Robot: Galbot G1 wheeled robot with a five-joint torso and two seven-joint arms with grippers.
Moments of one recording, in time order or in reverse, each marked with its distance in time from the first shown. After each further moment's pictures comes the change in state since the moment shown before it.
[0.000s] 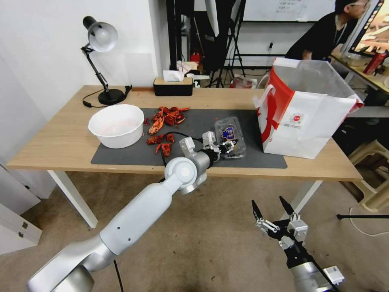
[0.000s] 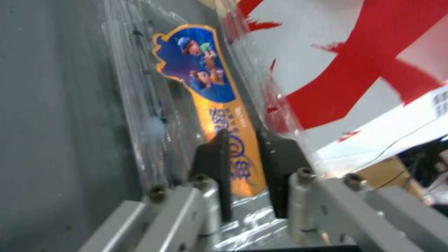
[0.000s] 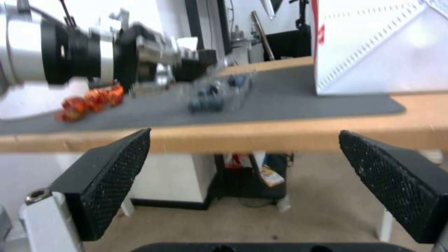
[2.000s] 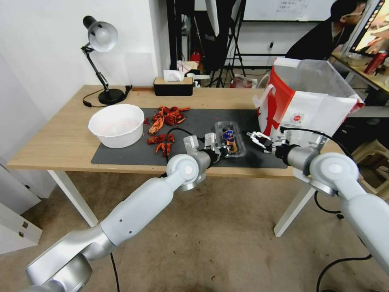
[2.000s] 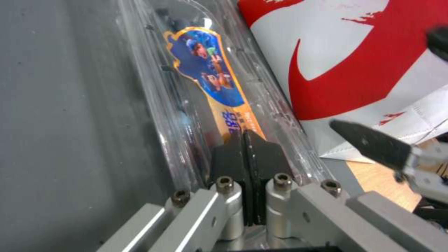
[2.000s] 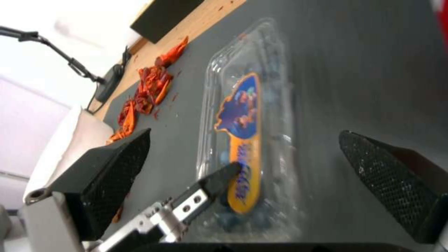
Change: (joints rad) left arm -0.065 0.010 0.059 0.053 0.011 0.021 -0.012; right arm 0.976 -0.284 -0.250 -0.224 1.162 -0.914 0.490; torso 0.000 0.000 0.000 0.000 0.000
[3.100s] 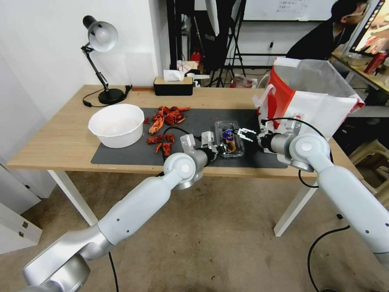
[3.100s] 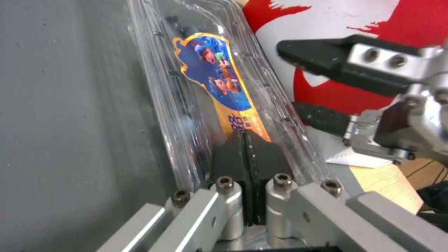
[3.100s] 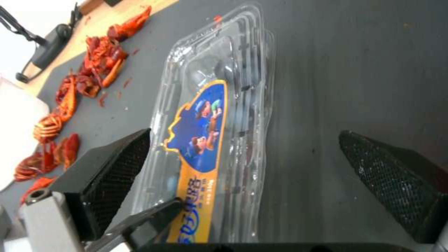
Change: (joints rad) left arm 0.000 0.011 -0.008 -0.002 -0.011 -0.005 0.001; right arm 0.229 0.032 -0.193 -0.190 -0.117 -0.102 0.008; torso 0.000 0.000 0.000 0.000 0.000
